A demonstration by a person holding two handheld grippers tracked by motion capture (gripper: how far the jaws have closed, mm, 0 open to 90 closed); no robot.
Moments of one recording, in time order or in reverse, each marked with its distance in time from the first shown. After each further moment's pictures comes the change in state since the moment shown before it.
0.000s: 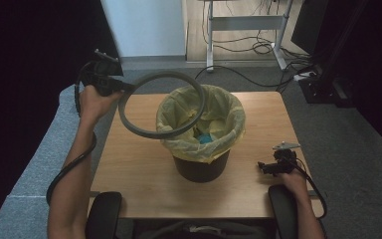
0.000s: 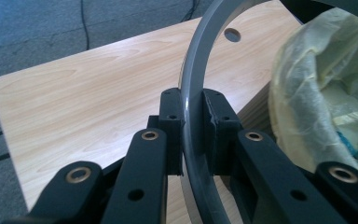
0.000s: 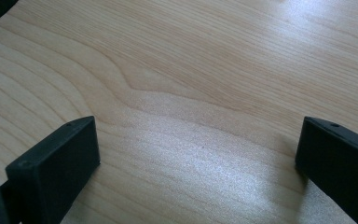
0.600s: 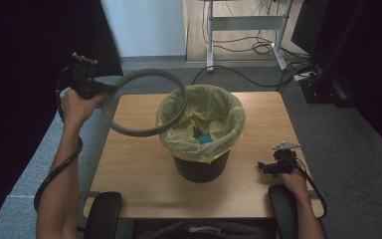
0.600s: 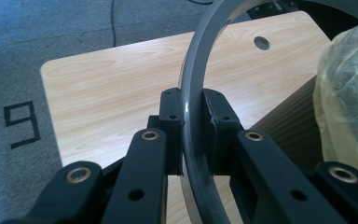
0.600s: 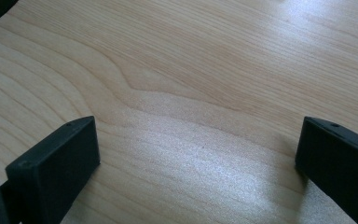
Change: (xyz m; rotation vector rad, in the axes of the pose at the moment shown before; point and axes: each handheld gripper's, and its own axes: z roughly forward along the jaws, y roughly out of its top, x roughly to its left) left arm 0.035 -0.023 -0.027 -0.042 0.071 -0.078; right arm 0.000 0.000 0.000 0.000 0.000 0.000
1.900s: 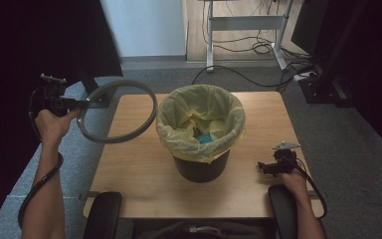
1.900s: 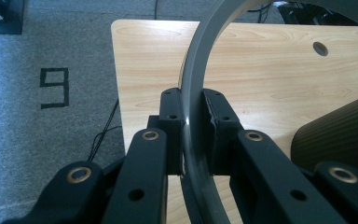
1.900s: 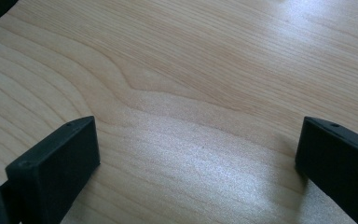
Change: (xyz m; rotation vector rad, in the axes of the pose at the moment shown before) left arm 0.079 -0.066 -0.011 -0.022 0.092 -0.181; right arm 0.000 0.000 0.000 0.000 0.000 0.000
